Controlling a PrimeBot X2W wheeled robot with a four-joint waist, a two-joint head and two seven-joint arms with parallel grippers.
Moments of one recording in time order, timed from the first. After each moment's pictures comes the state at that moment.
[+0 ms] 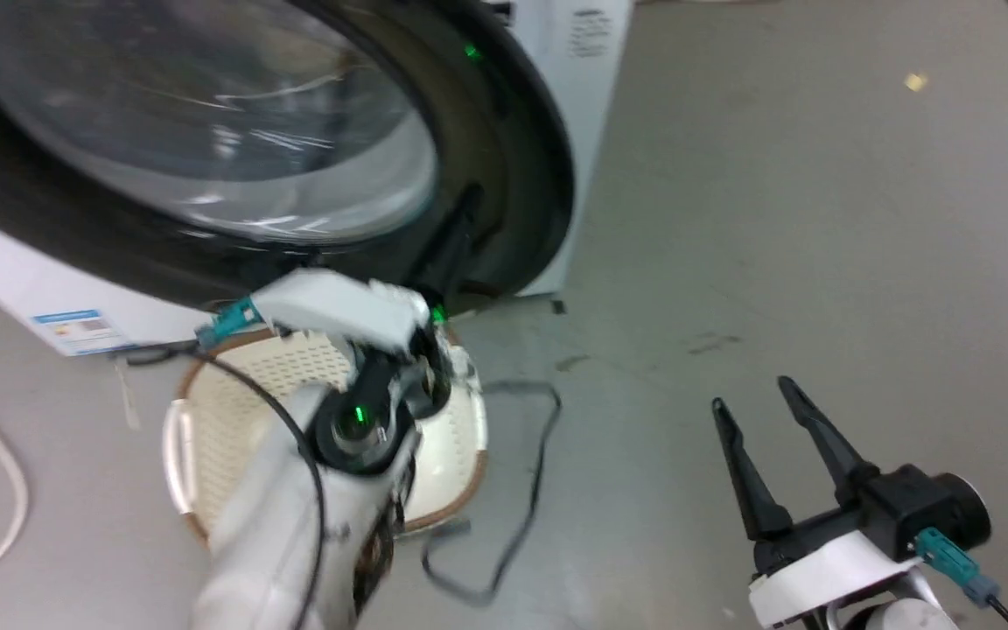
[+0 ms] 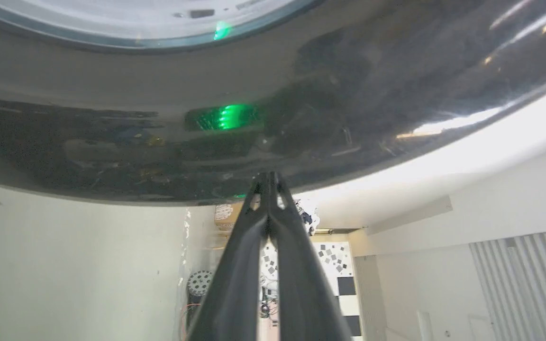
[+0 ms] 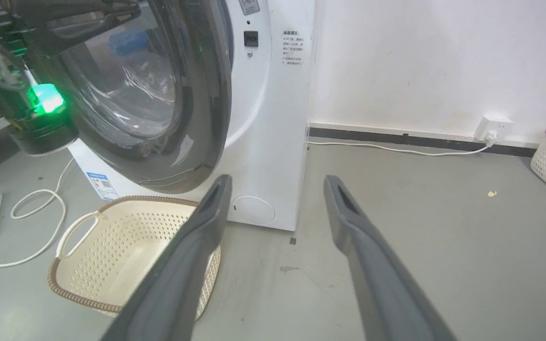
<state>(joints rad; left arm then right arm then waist) -0.65 0.05 -0.37 0.44 -1.74 -0.13 0.01 -0.10 -0.06 0.12 0.12 0.06 0.13 -0.26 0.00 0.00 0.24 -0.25</state>
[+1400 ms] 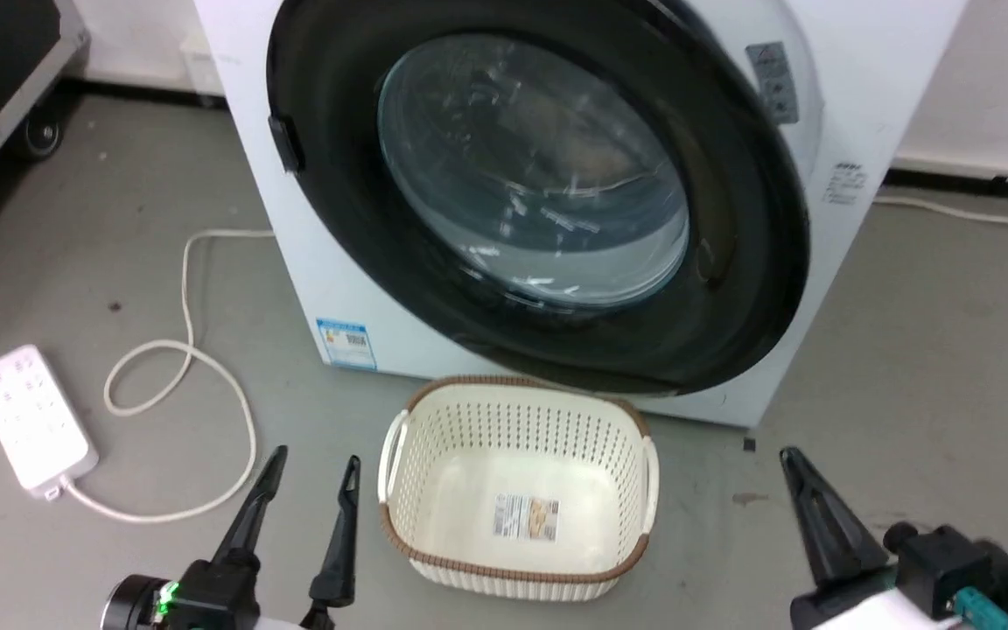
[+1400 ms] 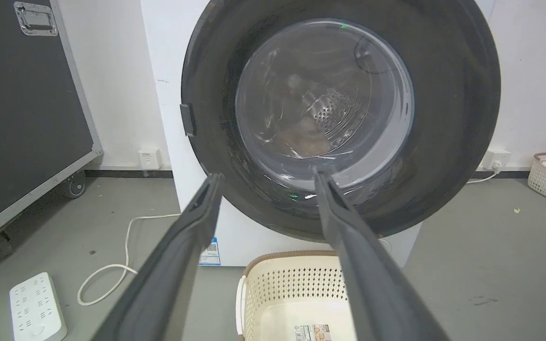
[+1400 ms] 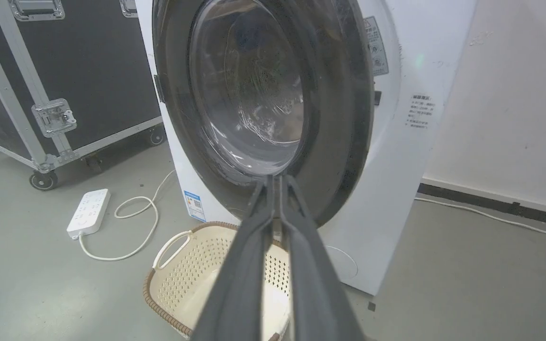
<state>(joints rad) 0.09 0.16 -0.15 -0.05 -0.14 -0.02 -0.26 0.04 -0.09 0.07 0.08 0.08 0.13 -0.26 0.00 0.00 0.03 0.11</state>
